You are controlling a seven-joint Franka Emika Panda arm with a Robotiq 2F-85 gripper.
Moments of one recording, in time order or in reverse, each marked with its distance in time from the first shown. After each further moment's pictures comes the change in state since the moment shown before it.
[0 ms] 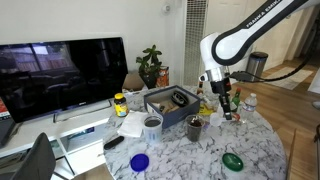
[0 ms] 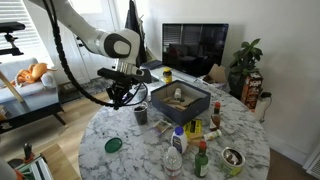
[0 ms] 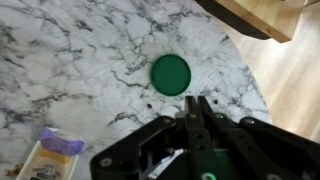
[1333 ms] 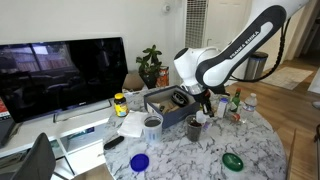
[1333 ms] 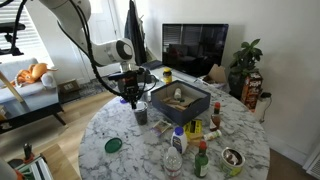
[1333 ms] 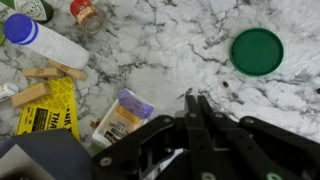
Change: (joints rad) arm 0.119 0.263 0.007 0.244 -0.468 -0.002 0.363
